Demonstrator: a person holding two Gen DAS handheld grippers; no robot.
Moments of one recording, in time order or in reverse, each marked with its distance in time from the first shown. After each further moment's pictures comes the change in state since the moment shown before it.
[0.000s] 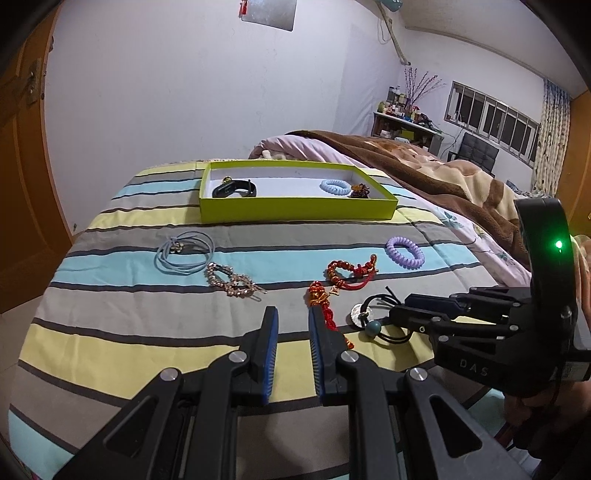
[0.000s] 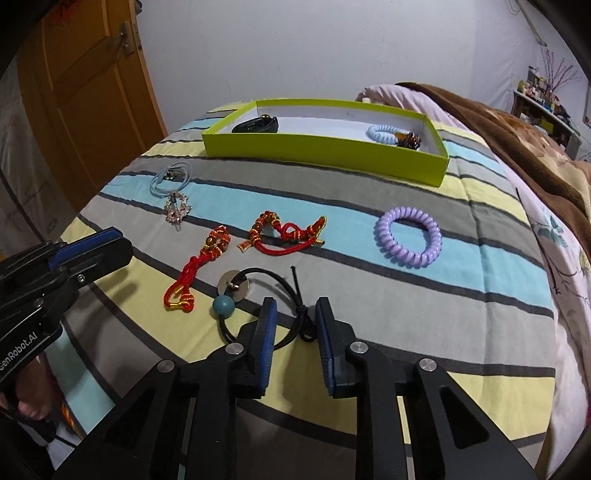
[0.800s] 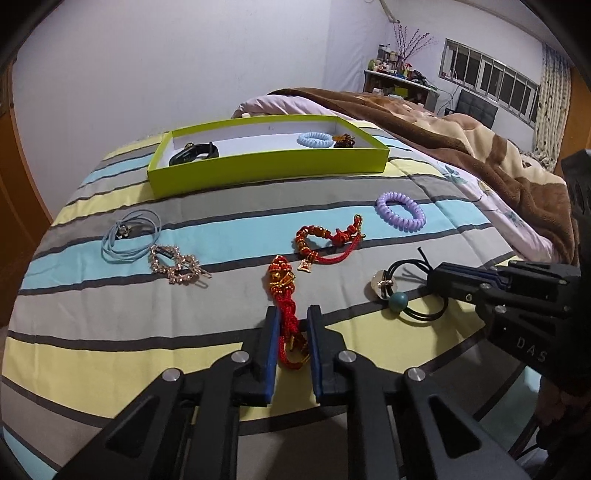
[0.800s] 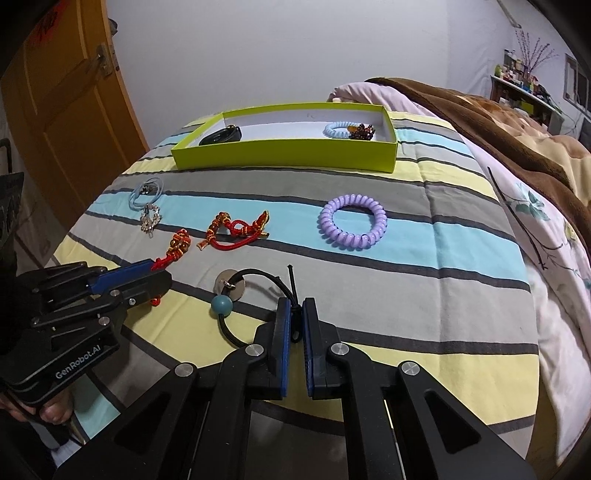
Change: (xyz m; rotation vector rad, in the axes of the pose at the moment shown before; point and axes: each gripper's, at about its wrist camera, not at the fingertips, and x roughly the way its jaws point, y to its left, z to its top) left arm 0.046 -0.033 -0.001 0.084 0.150 0.023; right arm -0.017 -0.035 -0.011 0.104 -0.028 -0.006
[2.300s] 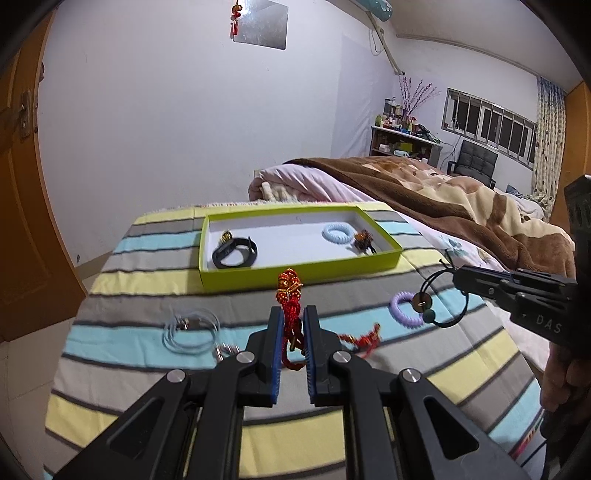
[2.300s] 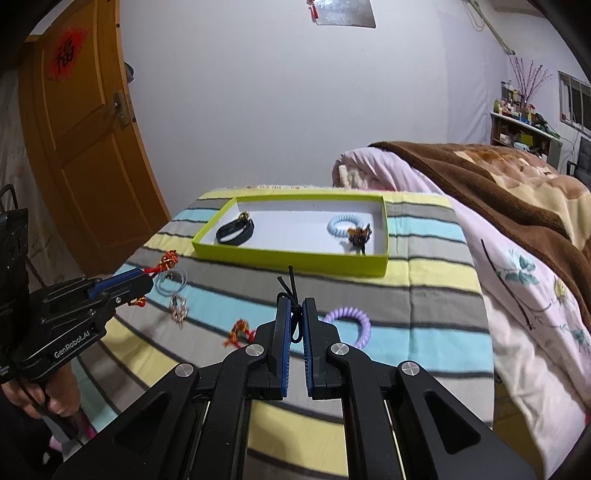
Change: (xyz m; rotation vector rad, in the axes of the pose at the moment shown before) left arm -0.053 0.035 0.054 -0.035 -0.221 0.015; right arm -0.051 -0.004 0.065 -0.015 -0.207 0.041
